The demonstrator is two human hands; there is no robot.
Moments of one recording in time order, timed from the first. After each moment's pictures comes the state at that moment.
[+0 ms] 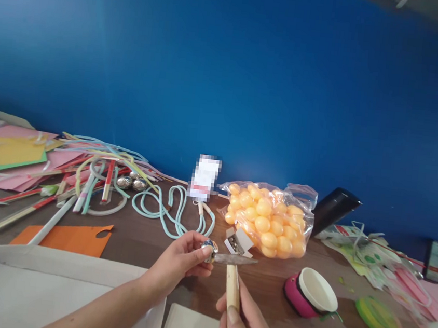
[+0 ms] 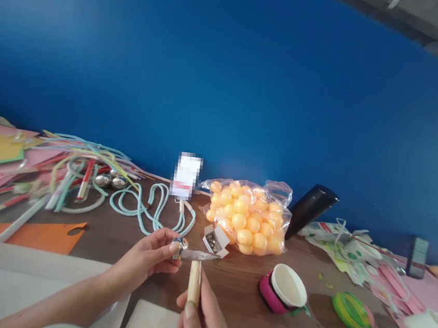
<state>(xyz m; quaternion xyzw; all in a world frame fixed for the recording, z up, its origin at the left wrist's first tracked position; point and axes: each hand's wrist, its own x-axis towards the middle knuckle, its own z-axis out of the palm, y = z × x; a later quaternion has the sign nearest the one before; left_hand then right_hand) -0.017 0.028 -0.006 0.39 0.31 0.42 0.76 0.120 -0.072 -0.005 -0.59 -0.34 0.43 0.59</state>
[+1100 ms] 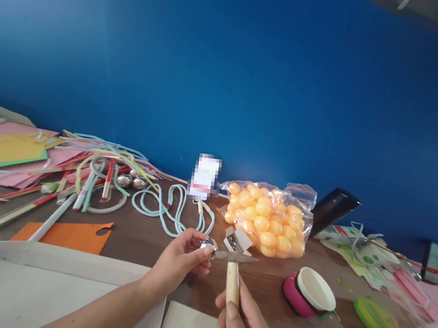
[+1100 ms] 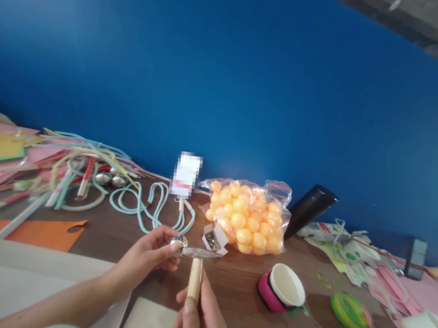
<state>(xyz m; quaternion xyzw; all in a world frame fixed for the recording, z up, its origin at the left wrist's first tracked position) -0.011 0.024 -0.003 0.40 0.36 0.45 0.71 0.121 -0.071 -0.015 -0.58 -0.36 0.43 0.59</state>
